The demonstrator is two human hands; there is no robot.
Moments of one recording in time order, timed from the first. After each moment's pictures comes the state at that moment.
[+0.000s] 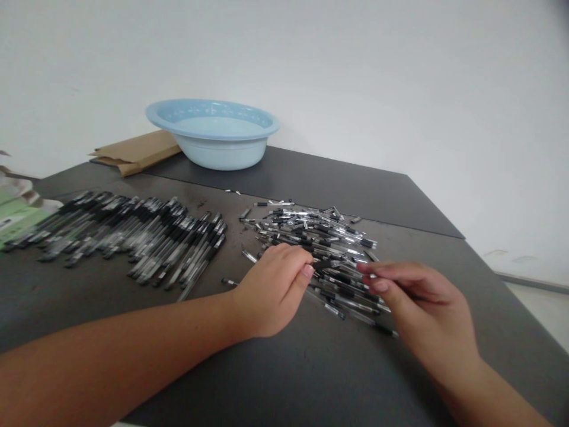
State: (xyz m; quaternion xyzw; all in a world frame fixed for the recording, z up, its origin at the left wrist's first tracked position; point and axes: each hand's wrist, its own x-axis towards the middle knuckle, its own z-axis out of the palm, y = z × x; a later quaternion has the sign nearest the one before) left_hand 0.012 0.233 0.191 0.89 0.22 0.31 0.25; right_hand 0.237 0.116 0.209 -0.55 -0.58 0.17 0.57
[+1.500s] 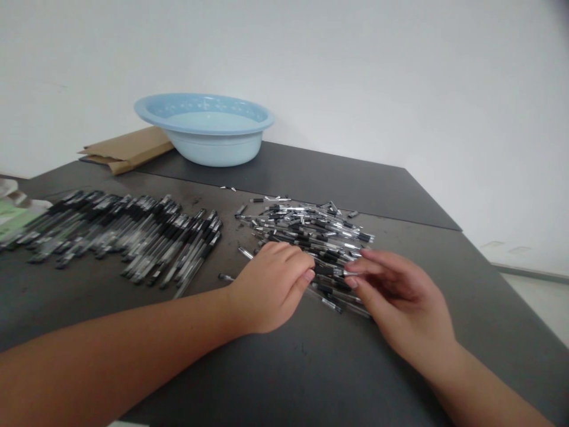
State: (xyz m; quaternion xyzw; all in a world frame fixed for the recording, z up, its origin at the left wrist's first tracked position) left_hand 0.013 0.236 0.191 0.94 0.18 0.24 0.17; right_hand 0.231 0.115 0.193 -0.54 -0.61 0.18 0.55
